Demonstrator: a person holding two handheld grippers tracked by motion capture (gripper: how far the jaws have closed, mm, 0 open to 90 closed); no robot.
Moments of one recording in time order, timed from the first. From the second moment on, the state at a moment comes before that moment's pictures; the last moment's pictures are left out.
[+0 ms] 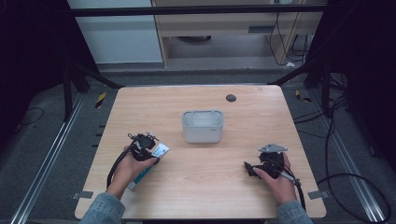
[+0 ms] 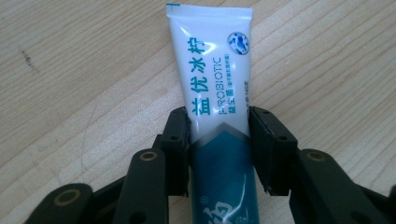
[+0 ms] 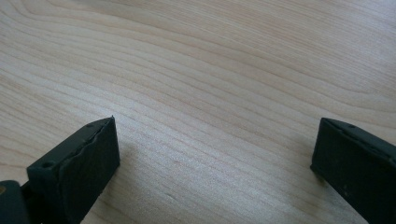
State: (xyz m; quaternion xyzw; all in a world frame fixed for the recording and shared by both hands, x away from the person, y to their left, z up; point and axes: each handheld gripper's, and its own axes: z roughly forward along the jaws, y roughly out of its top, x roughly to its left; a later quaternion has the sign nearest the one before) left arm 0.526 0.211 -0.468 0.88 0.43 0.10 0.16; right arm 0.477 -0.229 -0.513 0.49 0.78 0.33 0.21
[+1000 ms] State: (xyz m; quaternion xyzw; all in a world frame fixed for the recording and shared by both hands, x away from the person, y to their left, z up) left arm 0.506 0.212 -0.433 0.88 0.41 0.12 0.23; right arm 0.477 -0.229 -0.513 0.49 0.78 0.33 0.21
